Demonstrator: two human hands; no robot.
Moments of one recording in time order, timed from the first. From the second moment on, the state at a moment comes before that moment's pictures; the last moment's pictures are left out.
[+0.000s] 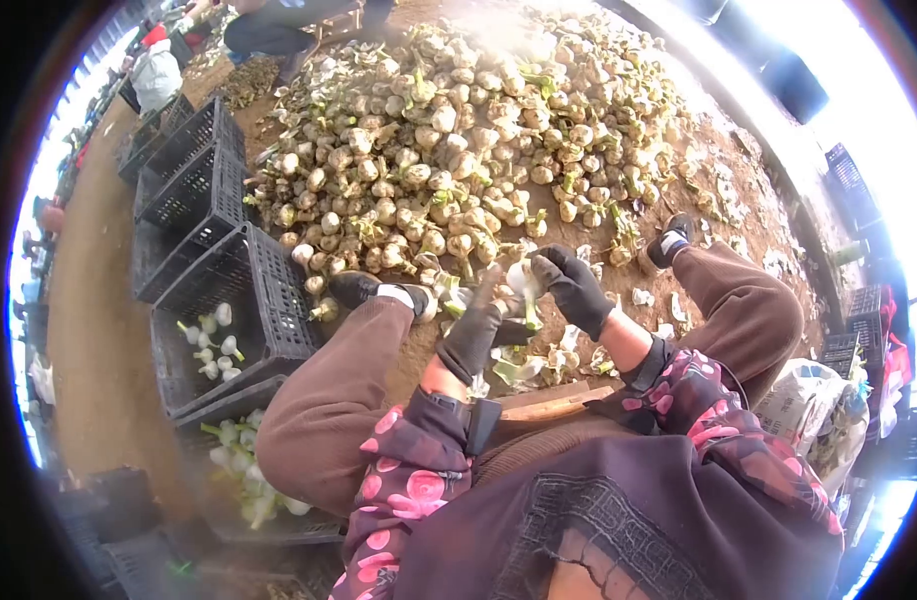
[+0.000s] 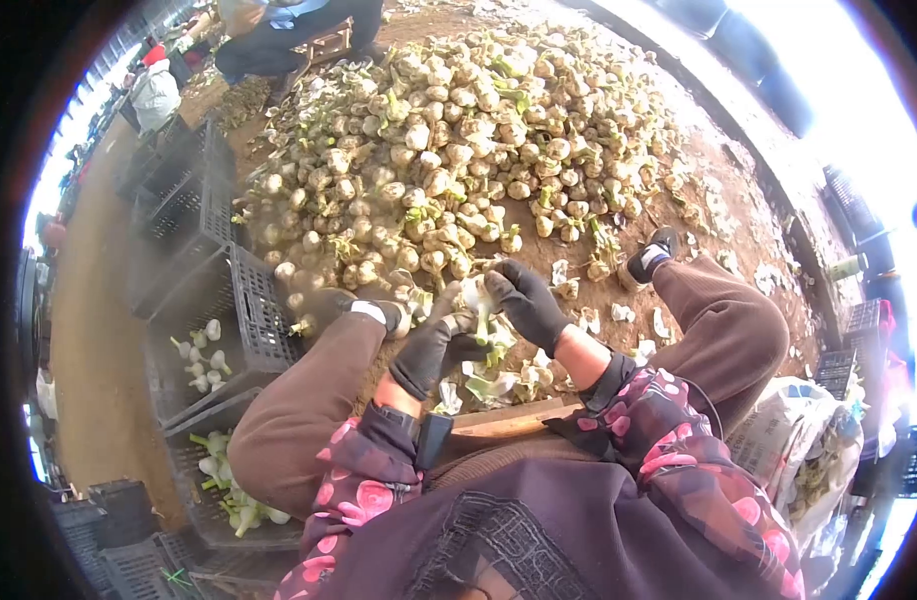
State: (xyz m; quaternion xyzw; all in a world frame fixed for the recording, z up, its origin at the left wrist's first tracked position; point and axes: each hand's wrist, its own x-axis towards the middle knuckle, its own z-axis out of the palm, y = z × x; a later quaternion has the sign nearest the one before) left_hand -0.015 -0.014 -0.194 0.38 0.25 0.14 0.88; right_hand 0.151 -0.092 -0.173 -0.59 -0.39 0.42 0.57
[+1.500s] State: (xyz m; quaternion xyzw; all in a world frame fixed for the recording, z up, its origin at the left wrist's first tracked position) left_hand -0.014 -0.037 -0.188 0.47 0.05 0.17 0.86; right_hand 0.263 -0.106 -0.238 -0.86 -0.22 0.04 0.46
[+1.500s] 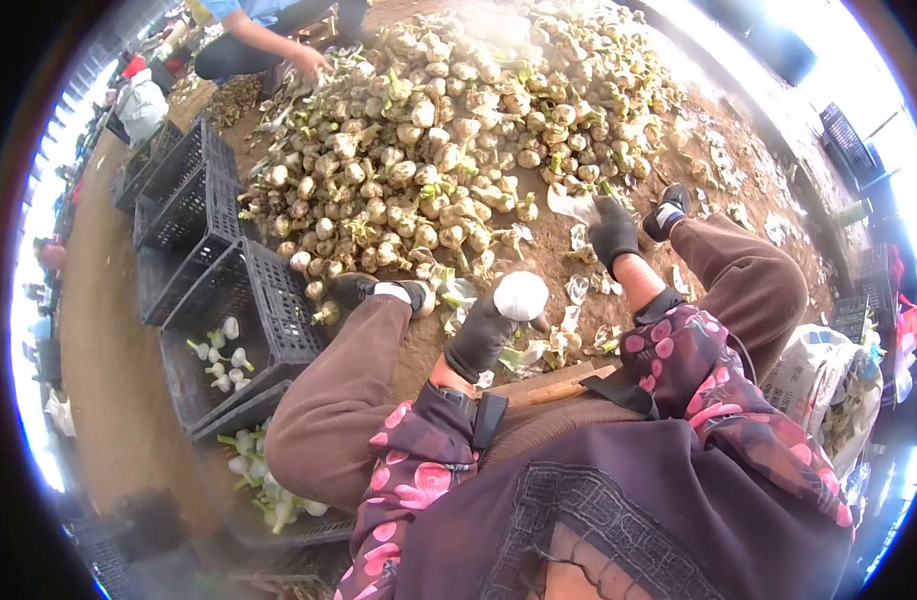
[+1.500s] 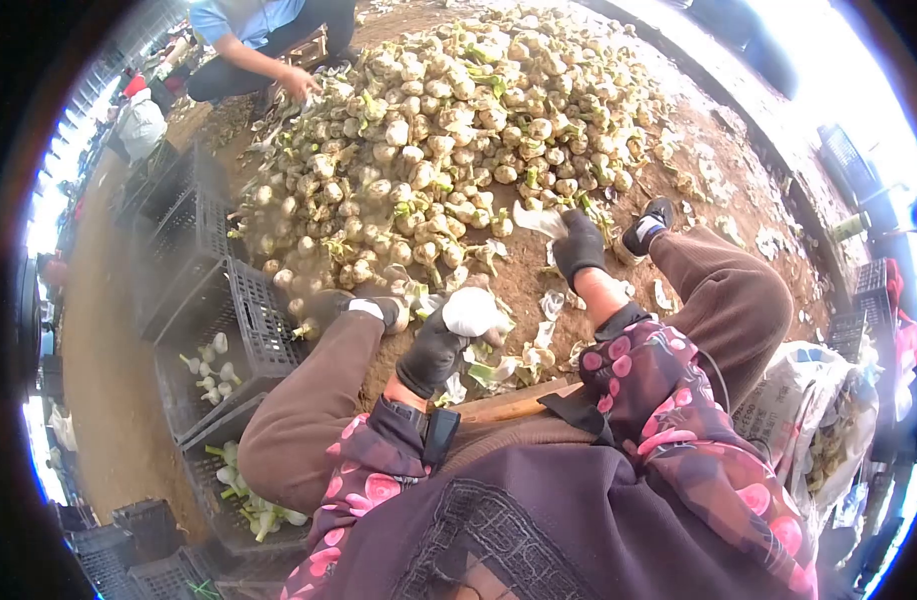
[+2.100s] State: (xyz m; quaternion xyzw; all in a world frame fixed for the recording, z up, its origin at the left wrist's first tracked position) left_hand -0.106 0.072 -0.154 0.14 0.31 0.74 0.58; right_hand 0.156 -0.014 -0.253 -0.82 -0.45 0.34 0.14
